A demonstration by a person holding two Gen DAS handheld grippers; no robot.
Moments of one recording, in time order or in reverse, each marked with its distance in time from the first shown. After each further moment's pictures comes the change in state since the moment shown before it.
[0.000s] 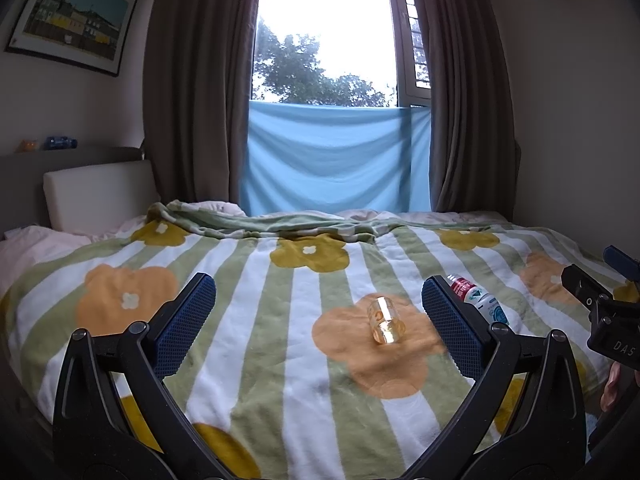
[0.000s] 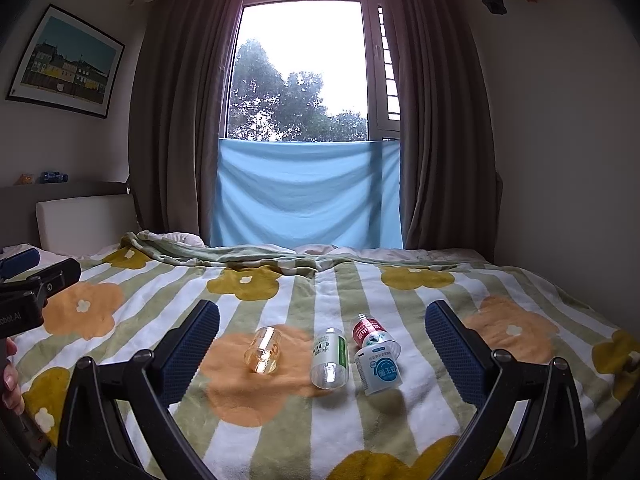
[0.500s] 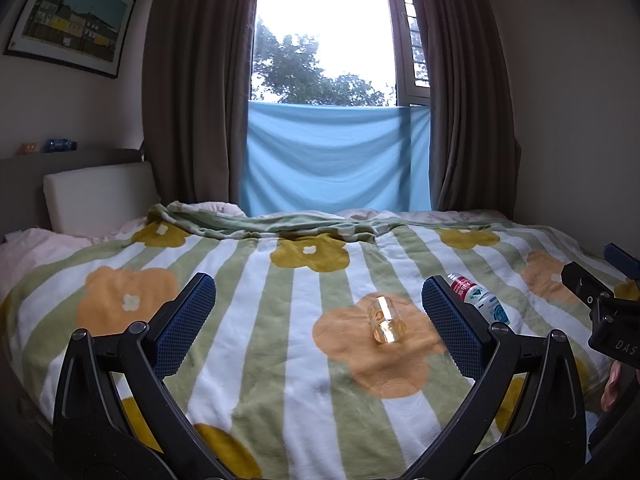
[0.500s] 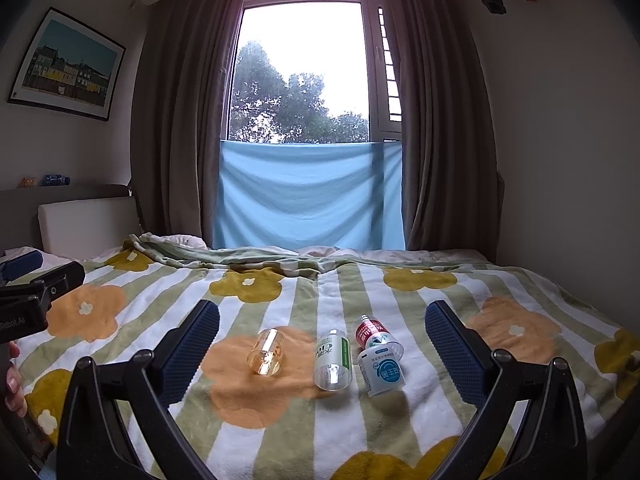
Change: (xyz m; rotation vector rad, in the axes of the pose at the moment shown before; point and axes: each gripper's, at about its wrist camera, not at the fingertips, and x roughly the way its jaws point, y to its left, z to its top) left arm 0.000 0.000 0.000 0.003 0.001 0.001; right arm 0.001 0.001 0.001 0.008 -0.008 0.010
